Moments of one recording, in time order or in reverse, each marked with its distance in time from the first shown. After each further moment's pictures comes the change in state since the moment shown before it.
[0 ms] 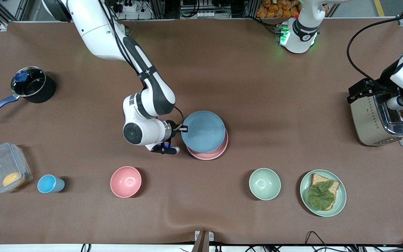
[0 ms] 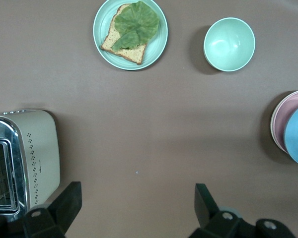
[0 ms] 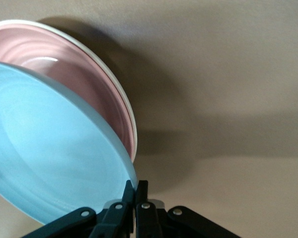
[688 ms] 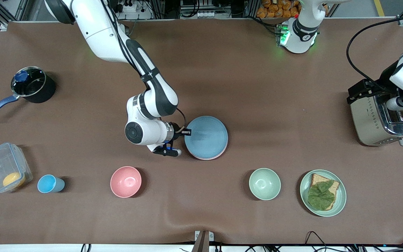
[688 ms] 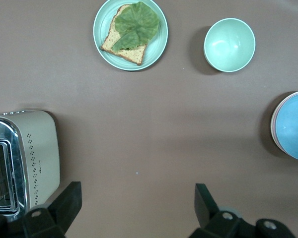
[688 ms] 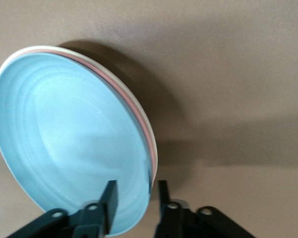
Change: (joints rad) left arm 0.006 0.001 -0.003 0.000 0.000 0.002 0.000; right arm 0.009 0.015 0.000 0.006 0.046 0.074 -0.001
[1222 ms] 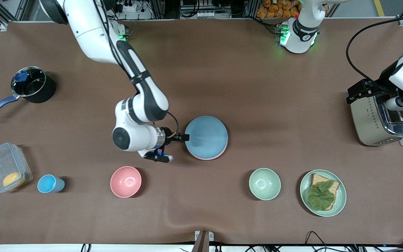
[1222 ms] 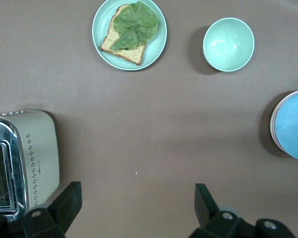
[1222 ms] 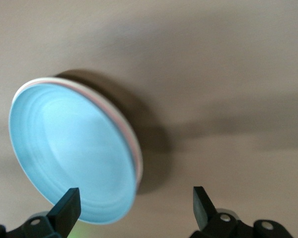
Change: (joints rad) left arm -0.003 0.000 -0.004 0.000 0.000 0.000 0.000; right arm -0.076 -0.012 -0.048 0.069 -0.009 -0.163 -0.005
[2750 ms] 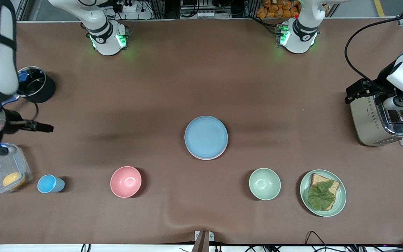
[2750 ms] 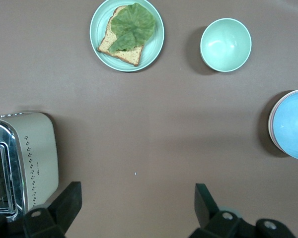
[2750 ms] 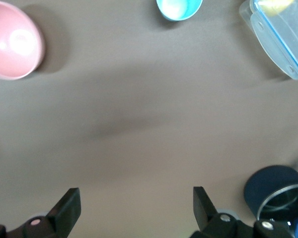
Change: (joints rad) left arm 0.000 0.000 -0.005 0.003 0.000 0.002 0.000; right arm -0.443 -0.498 -0.068 -0.102 -0.571 -0.366 -0.269
